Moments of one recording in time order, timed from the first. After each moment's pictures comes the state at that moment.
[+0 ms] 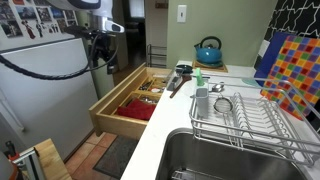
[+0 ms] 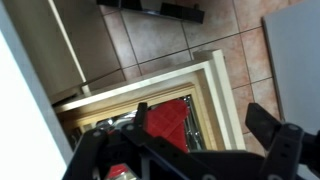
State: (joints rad) arm 0.10 -0.37 0.08 -2.26 0.05 1.76 -0.02
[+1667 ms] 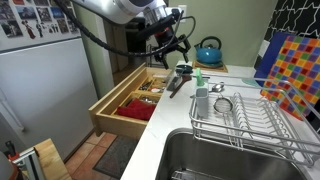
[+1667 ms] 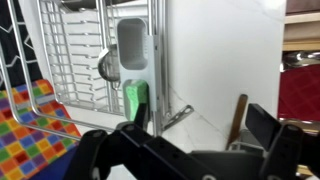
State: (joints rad) arm -0.07 -0.04 -0.08 -1.95 -0.48 2.12 -0.28
